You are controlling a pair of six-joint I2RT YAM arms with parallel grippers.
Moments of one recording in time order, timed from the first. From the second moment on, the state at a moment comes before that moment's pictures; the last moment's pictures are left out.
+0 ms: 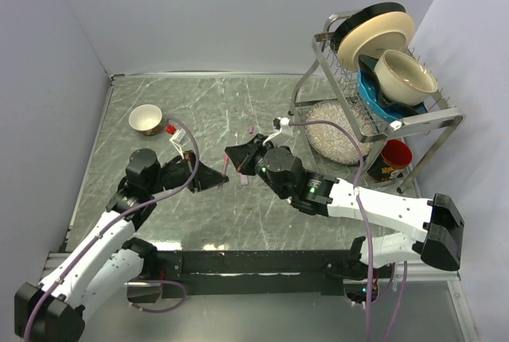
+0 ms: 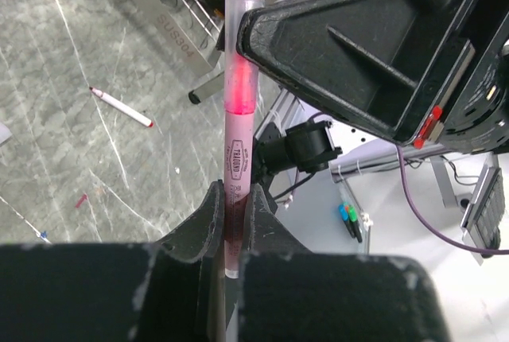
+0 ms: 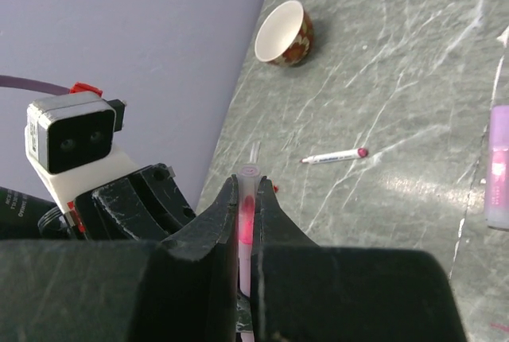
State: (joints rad) left arm -0.39 0.75 0.52 0.11 0.76 -0.83; right arm 1.13 1.26 0.97 0.10 0.48 0.94
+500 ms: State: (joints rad) left arm -0.33 0.84 0.58 0.27 1.03 -0.89; right arm 1.16 1.15 0.80 0.45 0.46 0.92
